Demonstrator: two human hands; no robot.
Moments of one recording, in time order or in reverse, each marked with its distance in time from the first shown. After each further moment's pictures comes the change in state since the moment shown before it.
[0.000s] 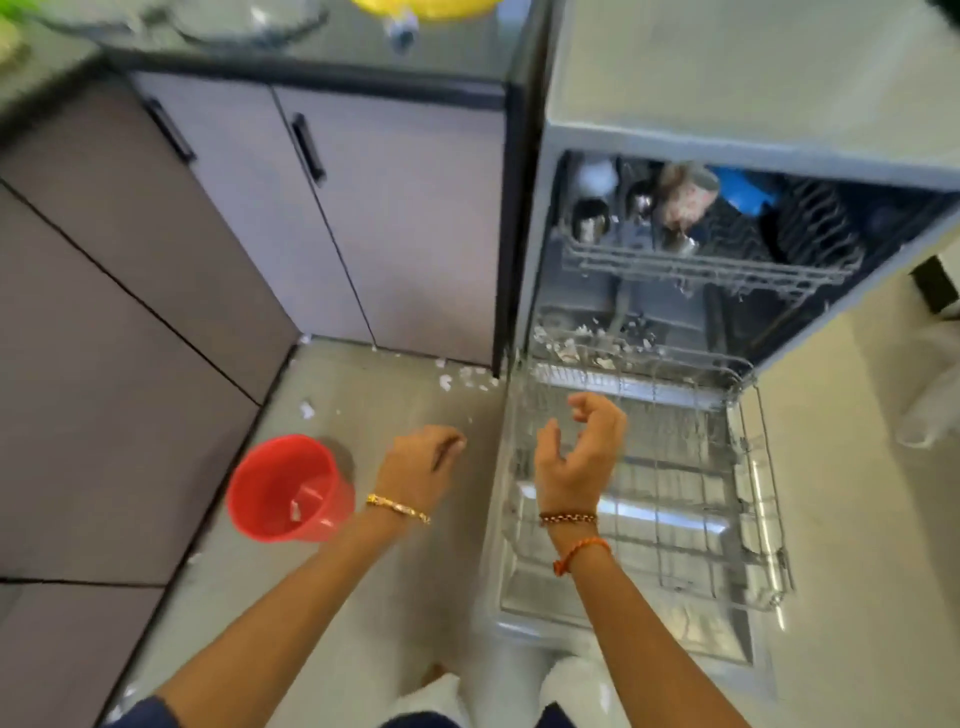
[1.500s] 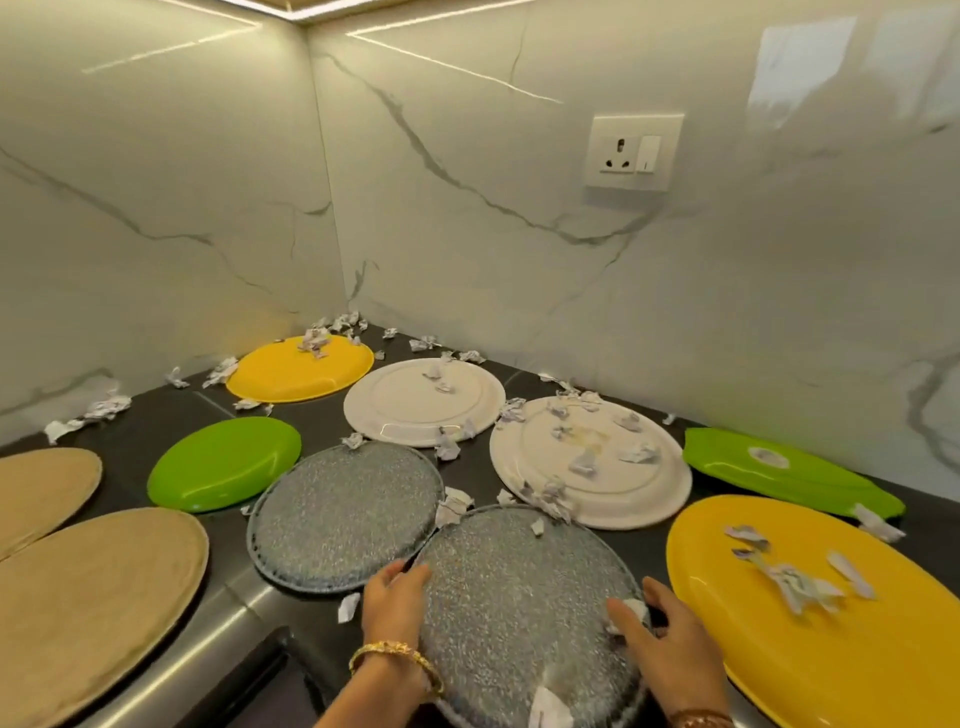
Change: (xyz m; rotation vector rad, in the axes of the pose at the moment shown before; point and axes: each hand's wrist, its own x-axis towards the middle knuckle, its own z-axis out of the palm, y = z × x) left_hand 0.583 -0.245 -0.379 -1.058 0.716 -0.917; right_hand 0.460 -0.165 0.590 -0.151 -0.750 0.307
